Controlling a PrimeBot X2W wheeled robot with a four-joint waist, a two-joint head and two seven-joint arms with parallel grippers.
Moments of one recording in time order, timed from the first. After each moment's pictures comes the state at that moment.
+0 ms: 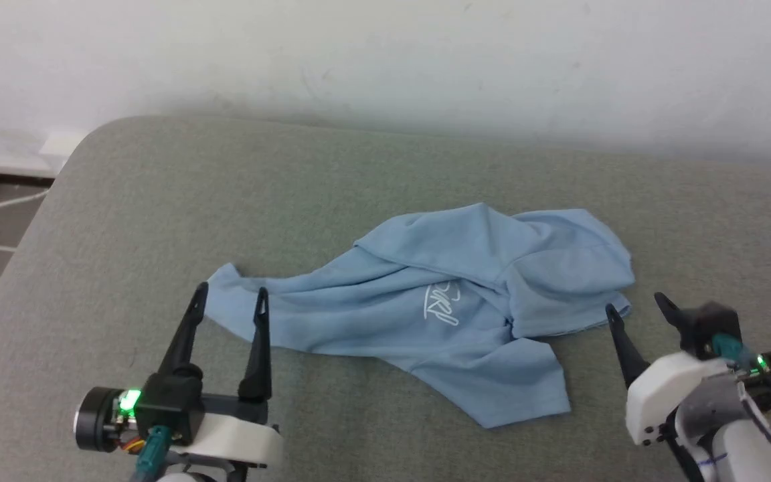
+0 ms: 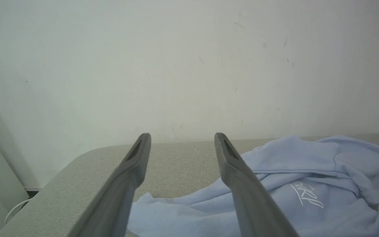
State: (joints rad) left arm 0.00 0.21 -0.21 -0.05 -0.14 0.11 -0.26; right arm -0.08 -0.11 0.00 0.18 -0.03 0.13 0.00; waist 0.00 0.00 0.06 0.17
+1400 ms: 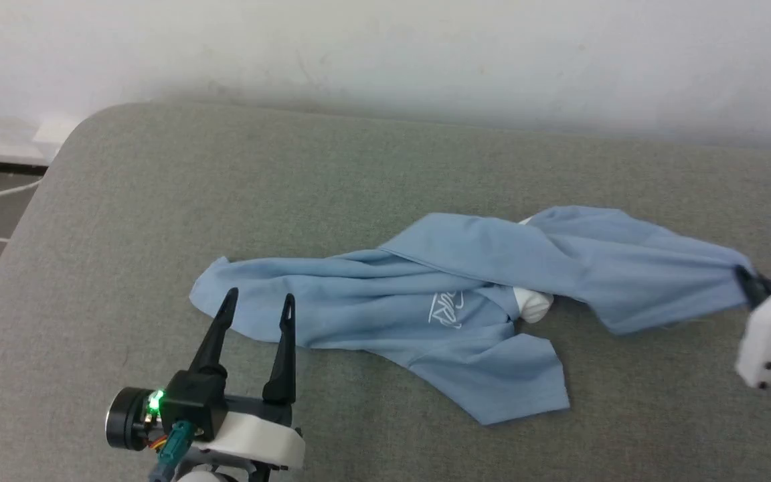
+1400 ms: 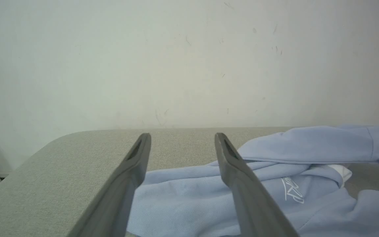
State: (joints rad) left arm 0.00 0.07 -0.14 0.01 -0.06 0.00 -0.26; right arm -0.22 -0.29 -0.11 0.15 0.29 0.13 0.47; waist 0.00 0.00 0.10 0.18
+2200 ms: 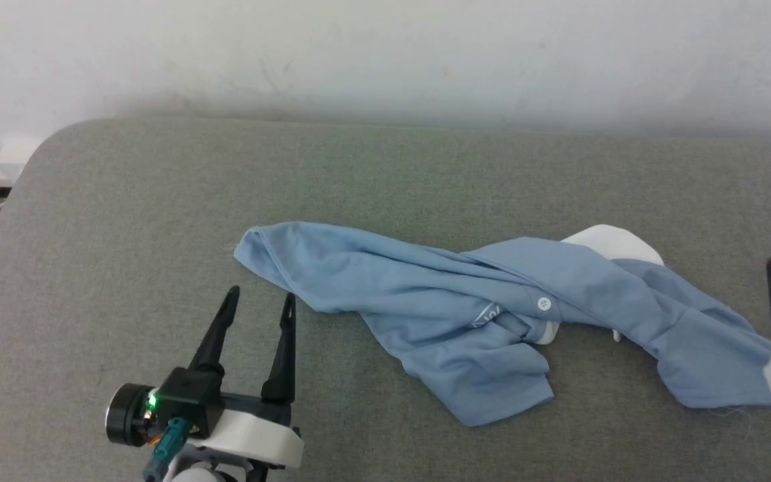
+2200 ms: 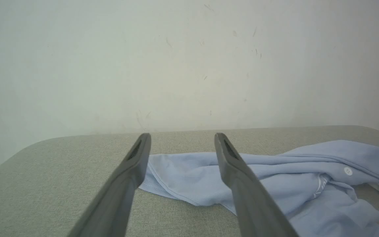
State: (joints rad) left arm -0.01 0.06 -0.12 0.02 -0.06 -0.04 -0.26; right arm -0.13 -0.24 -0.32 0.12 0.17 0.13 0.30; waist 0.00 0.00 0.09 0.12
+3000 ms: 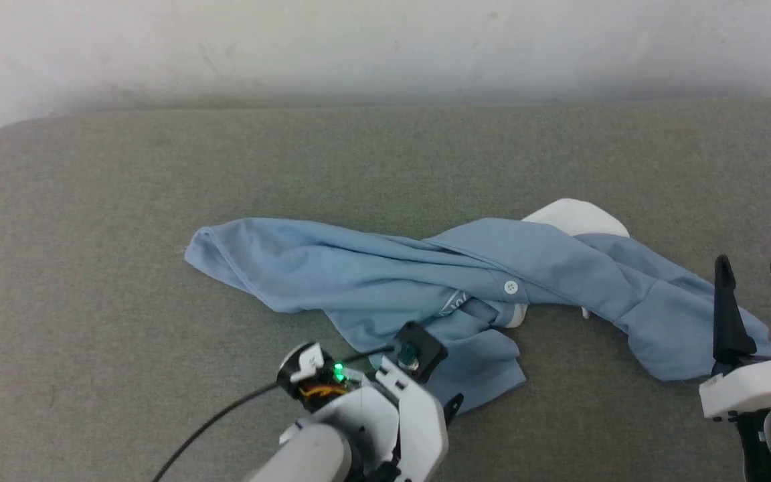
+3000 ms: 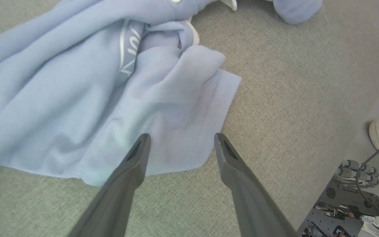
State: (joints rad) left arm -0.25 0.16 -0.66 0.09 -0.25 -0.12 0.54; right arm -0.03 -0.06 -0.24 0.00 0.17 0.13 -0.06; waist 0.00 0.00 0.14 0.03
